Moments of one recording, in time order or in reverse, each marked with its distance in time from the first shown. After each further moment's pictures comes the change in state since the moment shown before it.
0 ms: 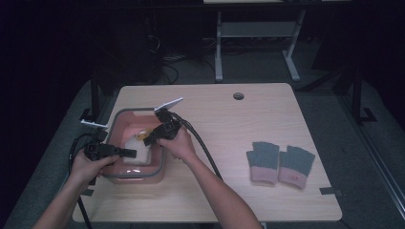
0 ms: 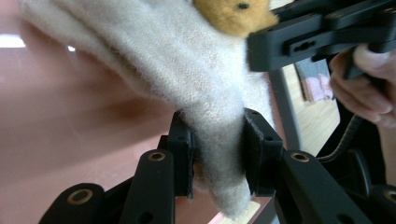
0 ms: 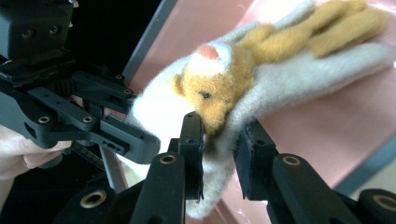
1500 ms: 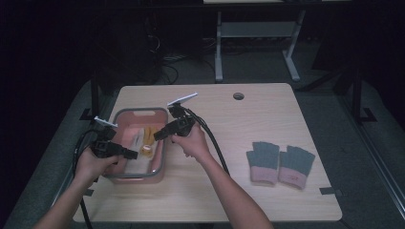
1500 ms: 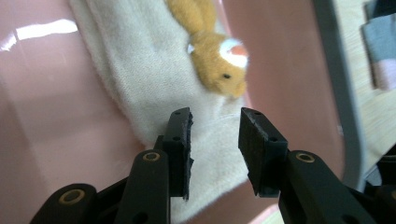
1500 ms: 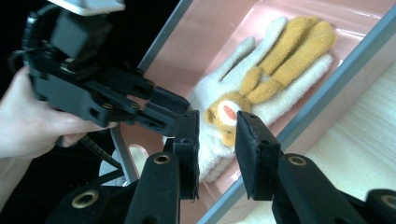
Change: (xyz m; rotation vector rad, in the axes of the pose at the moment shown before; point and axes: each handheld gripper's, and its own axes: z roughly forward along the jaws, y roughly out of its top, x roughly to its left) left arm -0.012 0.012 0.017 0.100 0.229 0.064; right arm -0.004 -0.013 -0.047 -0.077 0.003 -0.044
